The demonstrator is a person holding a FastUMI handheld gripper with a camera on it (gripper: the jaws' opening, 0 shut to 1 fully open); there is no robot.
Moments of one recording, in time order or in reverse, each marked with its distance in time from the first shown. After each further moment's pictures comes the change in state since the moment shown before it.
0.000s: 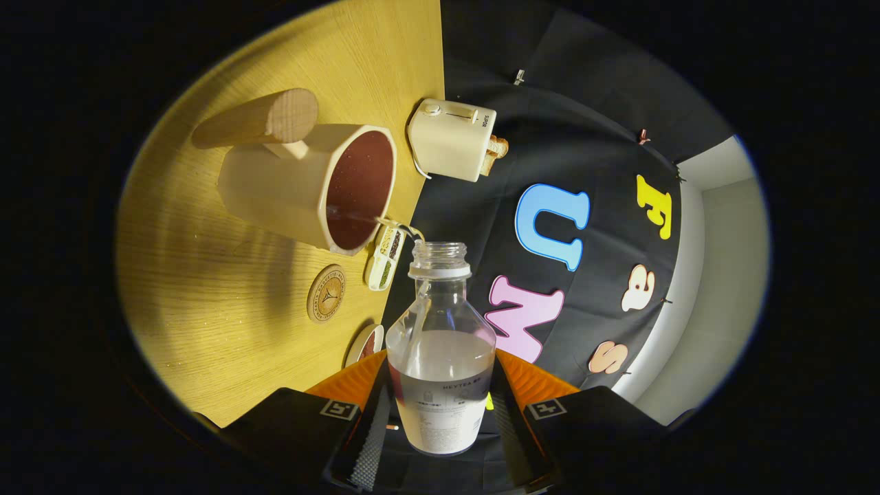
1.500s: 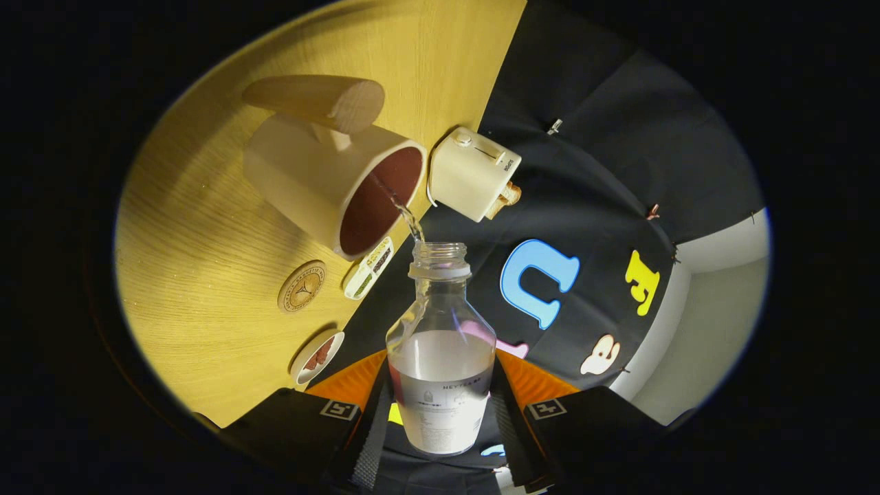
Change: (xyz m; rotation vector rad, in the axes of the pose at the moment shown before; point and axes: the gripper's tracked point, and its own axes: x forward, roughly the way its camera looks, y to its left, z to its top) arm 0.002 -0.019 0.023 -0.305 -0.168 -0.049
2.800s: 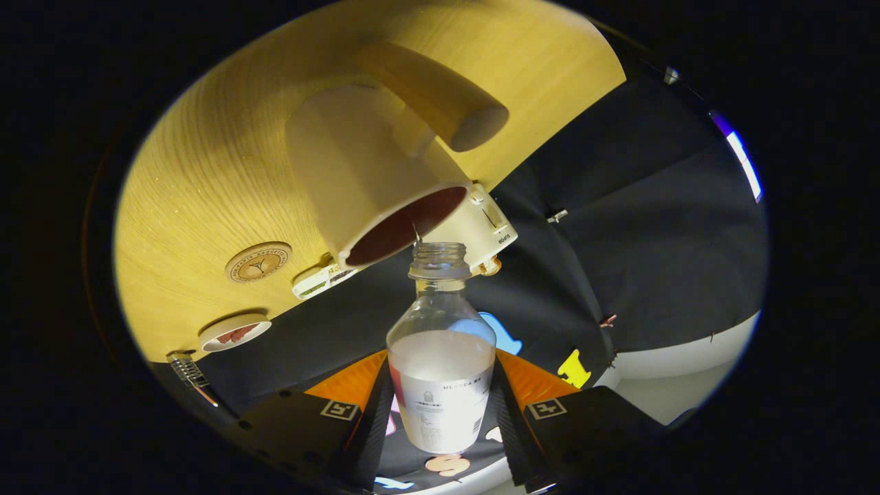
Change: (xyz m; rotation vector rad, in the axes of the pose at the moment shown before) arm 0.016 -0.026 0.036 -0.468 -0.239 -0.158
